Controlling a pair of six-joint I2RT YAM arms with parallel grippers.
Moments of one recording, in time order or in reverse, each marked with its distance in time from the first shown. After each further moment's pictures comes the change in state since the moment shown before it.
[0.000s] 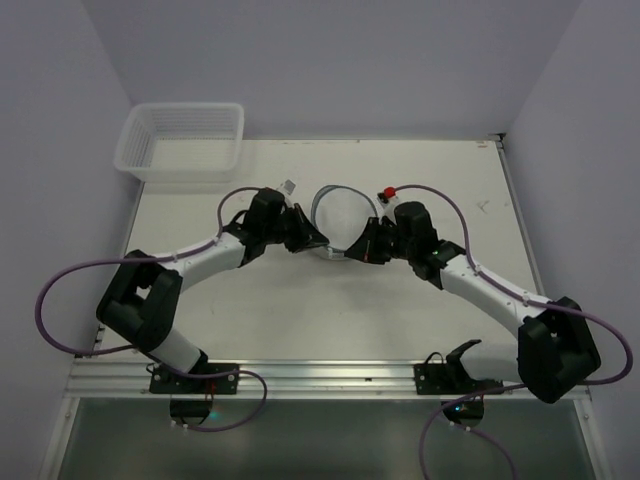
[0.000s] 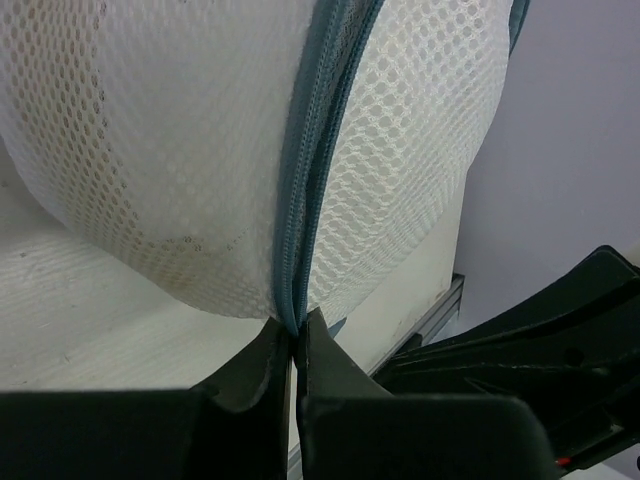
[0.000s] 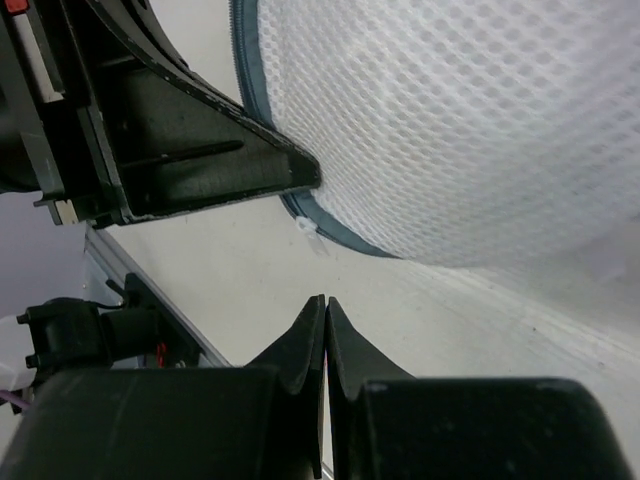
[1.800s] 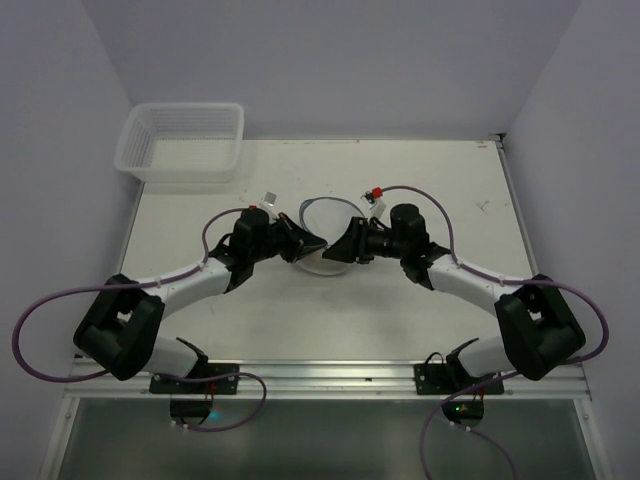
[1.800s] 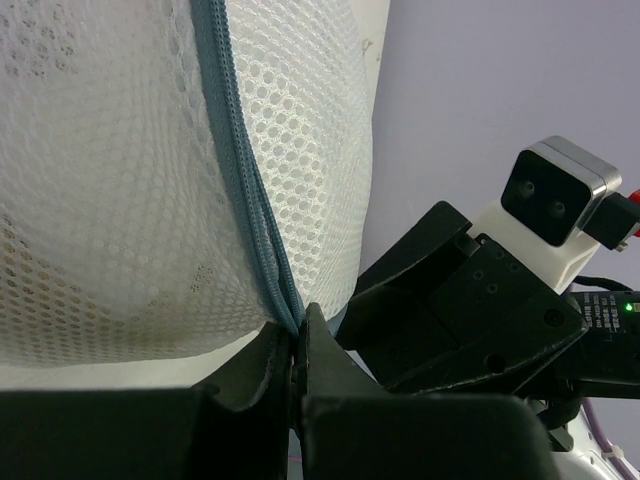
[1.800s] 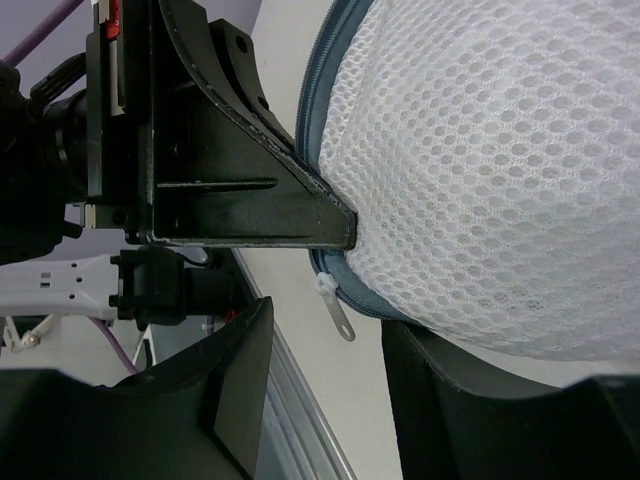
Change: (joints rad) left arm -0.013 -0.183 -0.242 0.270 -0.045 -0.315; right arm -0.003 0.103 -0.080 0.388 -0.260 0.073
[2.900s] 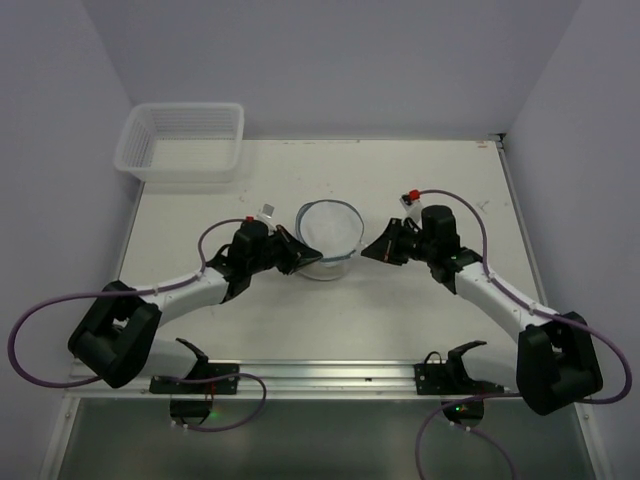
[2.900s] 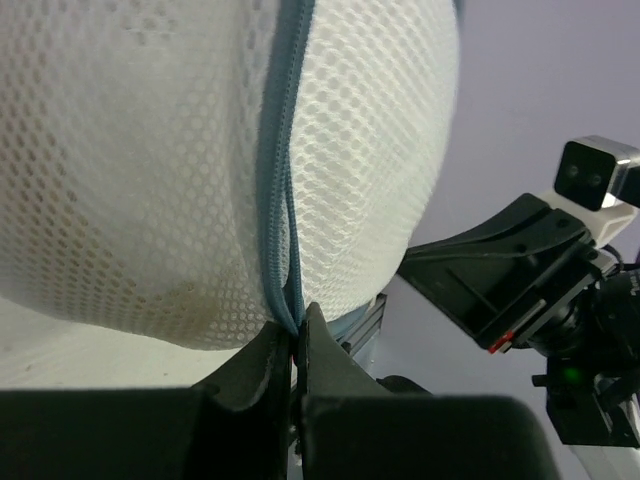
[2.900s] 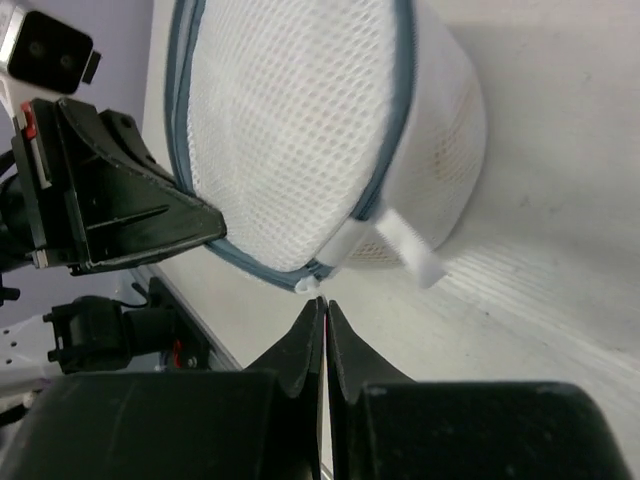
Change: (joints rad) left arm -0.015 -0.041 -0.079 -0.014 -0.048 0.029; right arm -0.183 -0.176 -0.043 -0.312 0.084 -0.092
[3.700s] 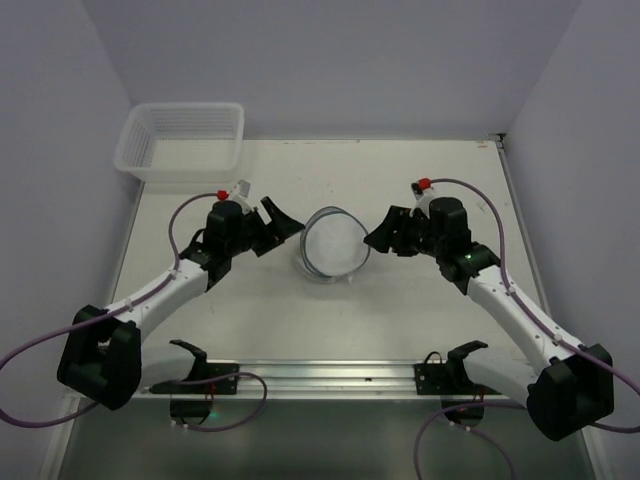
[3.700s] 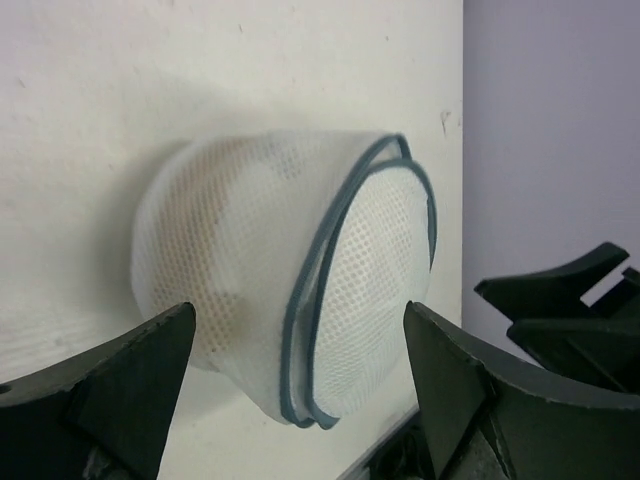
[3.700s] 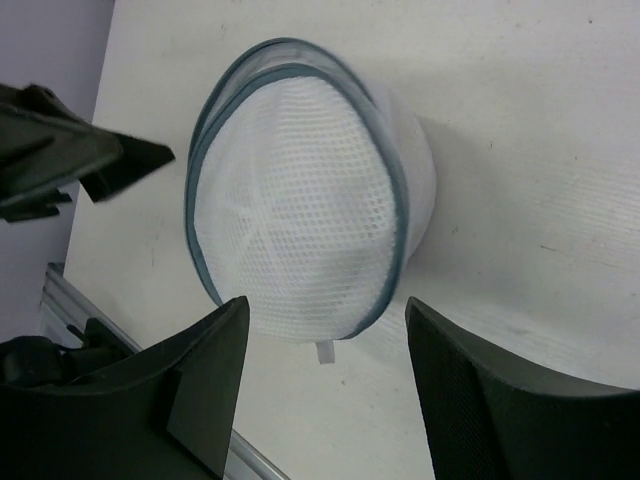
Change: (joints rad) left arm 0.147 -0.133 0.058 -0.195 -0.016 0.299; right arm 0.007 -0.158 0.127 -0.254 0.209 -0.117
